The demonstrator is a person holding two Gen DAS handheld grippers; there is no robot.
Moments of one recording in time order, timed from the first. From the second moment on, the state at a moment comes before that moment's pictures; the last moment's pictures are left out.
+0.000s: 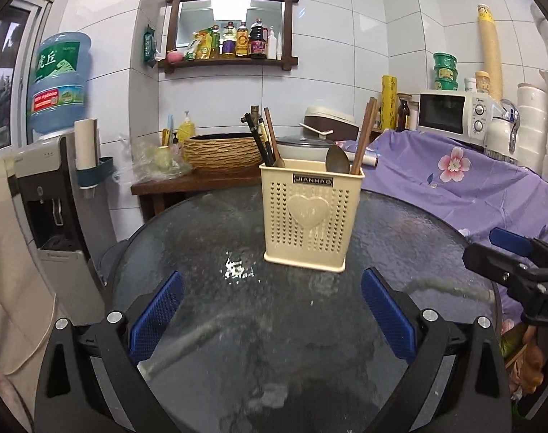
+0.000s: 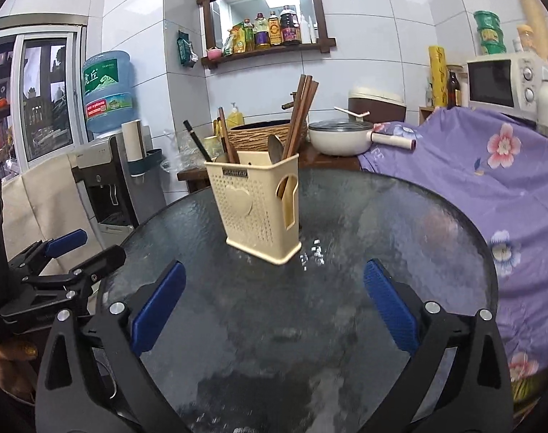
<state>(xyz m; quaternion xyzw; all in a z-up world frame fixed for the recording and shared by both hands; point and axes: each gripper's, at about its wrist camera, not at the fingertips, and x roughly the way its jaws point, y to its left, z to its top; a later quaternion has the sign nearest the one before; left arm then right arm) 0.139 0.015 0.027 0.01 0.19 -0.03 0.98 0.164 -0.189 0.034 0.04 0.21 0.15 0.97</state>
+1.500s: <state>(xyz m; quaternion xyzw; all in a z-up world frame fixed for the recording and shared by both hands) 0.028 -0.009 0.044 0.03 0.16 -0.01 0.99 0.041 -0.184 0.048 -0.01 0.13 0.11 0.98</state>
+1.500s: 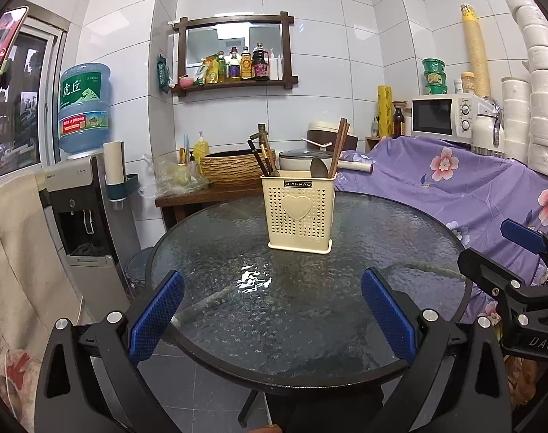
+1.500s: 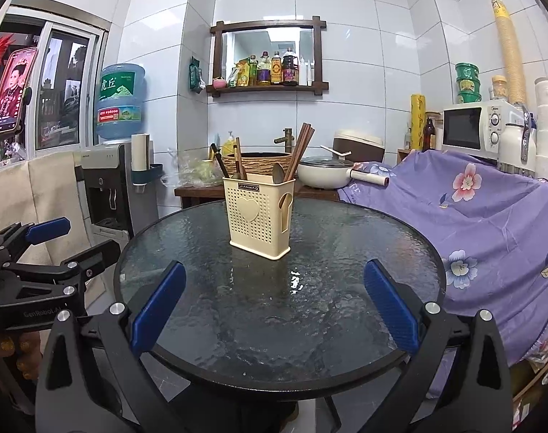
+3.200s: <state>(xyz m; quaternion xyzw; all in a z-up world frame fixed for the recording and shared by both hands) 0.035 -0.005 0.038 0.02 0.19 0.00 0.98 0.052 -0.182 0.039 -0.01 0.15 0.11 0.98</state>
